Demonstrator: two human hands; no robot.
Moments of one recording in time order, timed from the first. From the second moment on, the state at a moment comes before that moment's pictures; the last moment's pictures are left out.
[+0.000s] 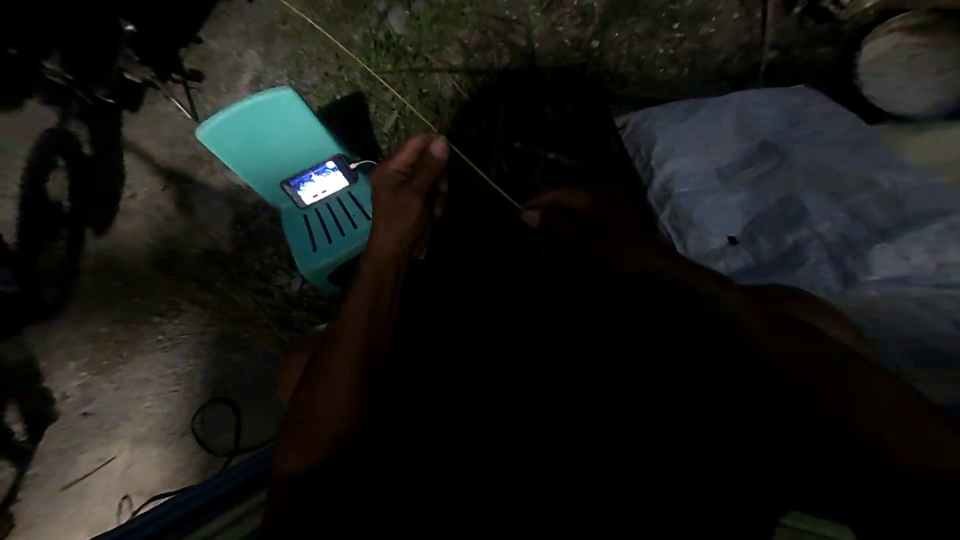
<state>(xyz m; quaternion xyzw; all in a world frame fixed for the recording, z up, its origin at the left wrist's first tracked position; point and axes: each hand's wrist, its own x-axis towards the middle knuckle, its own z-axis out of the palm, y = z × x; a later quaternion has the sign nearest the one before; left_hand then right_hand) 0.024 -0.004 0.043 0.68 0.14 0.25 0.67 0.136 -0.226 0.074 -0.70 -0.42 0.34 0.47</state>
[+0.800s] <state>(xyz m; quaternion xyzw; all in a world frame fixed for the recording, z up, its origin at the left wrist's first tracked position) 0.029 0.022 0.051 0.61 0.23 0.29 0.70 0.133 -0.235 0.075 -0.73 -0.41 0.35 0.43</state>
